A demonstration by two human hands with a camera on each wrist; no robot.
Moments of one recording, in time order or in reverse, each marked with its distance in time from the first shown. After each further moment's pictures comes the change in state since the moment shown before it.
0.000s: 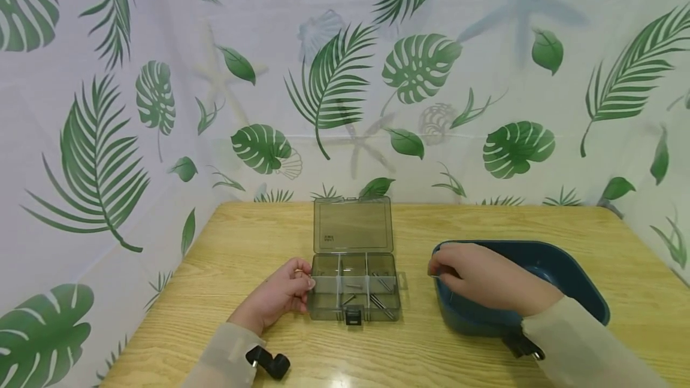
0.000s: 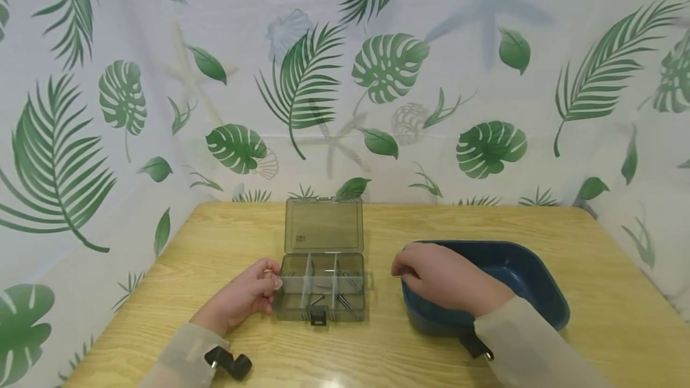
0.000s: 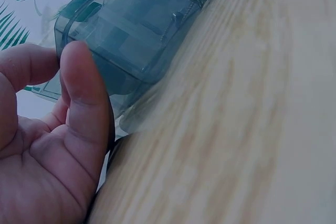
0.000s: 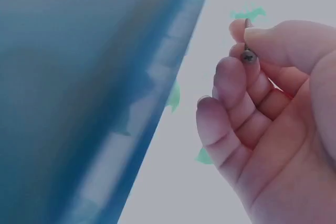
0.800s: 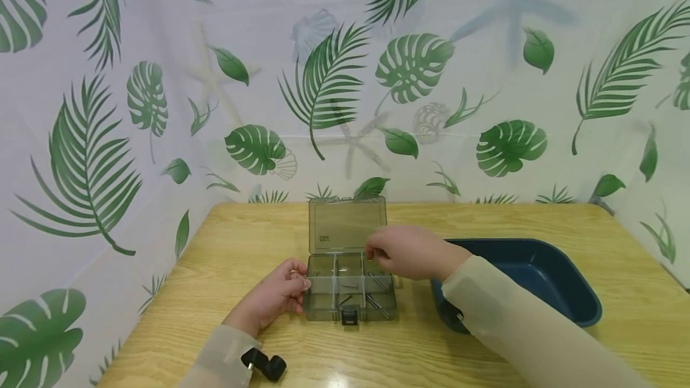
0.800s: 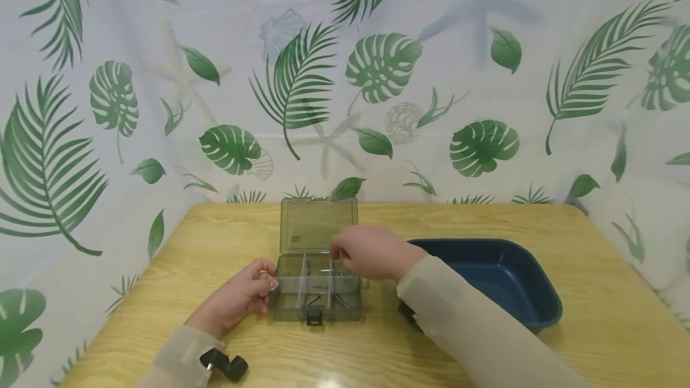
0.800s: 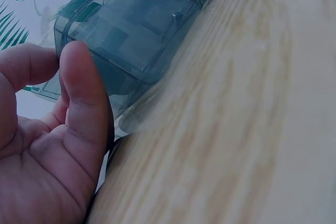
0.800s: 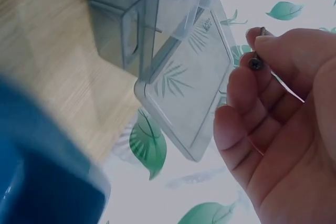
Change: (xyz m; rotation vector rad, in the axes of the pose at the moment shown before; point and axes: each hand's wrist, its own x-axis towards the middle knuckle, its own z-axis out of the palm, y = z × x) left_hand 0.002 -0.001 -0.001 0.014 -0.006 -0.005; right_hand 0.084 -0.046 0.009 -0.095 -0.035 -0.116
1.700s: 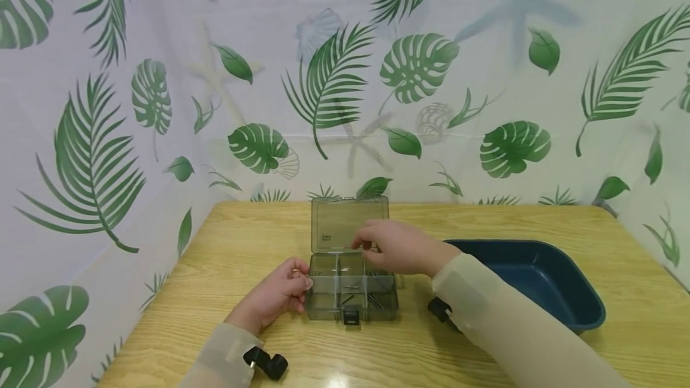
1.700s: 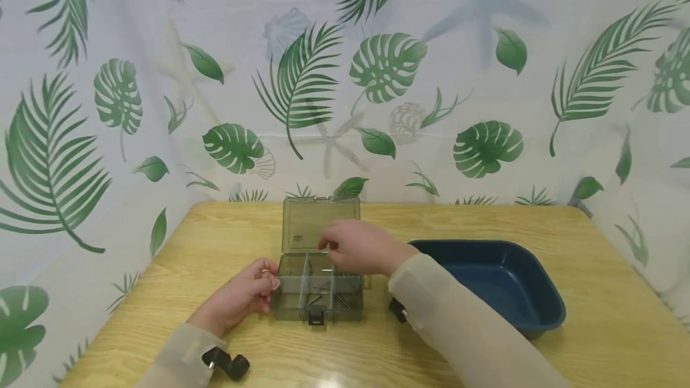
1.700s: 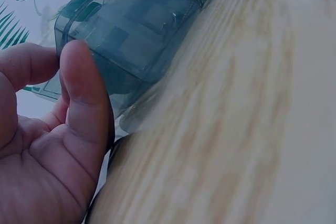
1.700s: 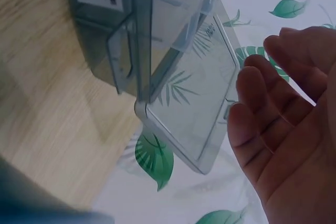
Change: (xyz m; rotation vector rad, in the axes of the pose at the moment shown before) left_hand -0.004 0.002 0.001 0.003 -0.009 0.017; right_hand 0.022 -0.004 0.006 0.065 0.018 0.010
